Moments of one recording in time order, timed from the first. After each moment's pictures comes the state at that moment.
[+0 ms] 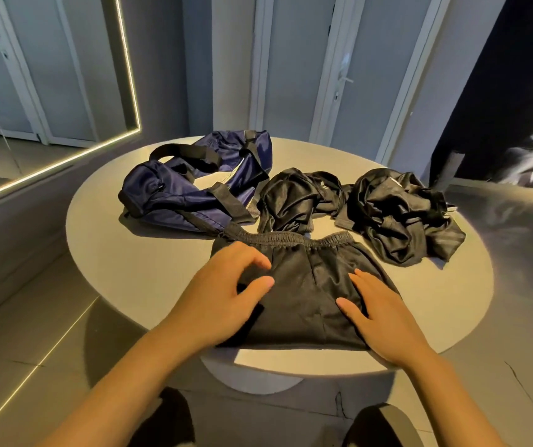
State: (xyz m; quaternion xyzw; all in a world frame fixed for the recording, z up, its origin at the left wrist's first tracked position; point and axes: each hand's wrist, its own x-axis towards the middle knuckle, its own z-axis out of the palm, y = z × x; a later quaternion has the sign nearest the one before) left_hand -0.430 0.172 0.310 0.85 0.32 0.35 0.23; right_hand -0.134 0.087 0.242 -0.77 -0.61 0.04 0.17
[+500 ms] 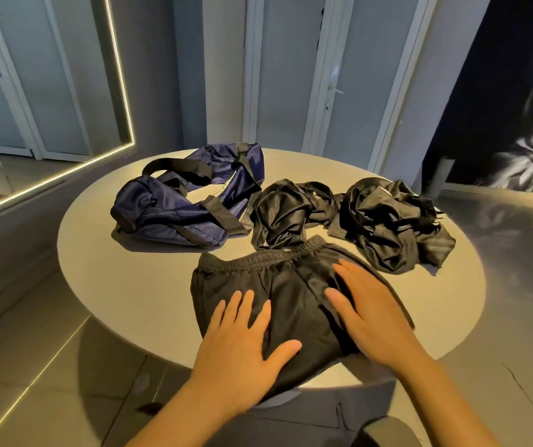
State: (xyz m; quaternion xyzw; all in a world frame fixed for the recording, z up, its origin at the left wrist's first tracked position) left_hand -0.398 0.144 0.252 0.89 0.45 0.07 0.10; right_hand -0.162 0.088 0.280 -0.72 -0.63 0.02 0.28
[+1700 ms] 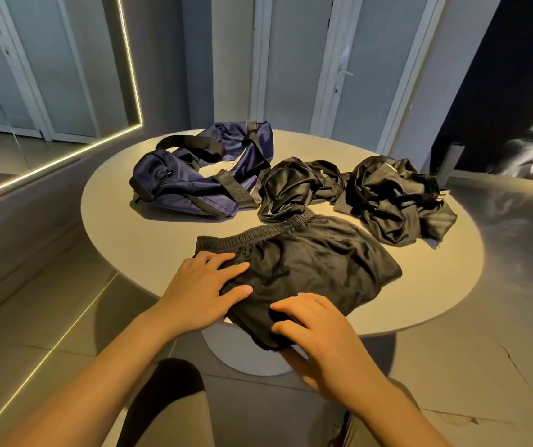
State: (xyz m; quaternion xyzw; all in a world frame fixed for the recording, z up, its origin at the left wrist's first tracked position) left_hand -0.468 0.198 0.250 0.91 0.41 0.09 0.07; right_hand -0.261 0.035 0.247 -0.51 -0.83 -0.09 0.22
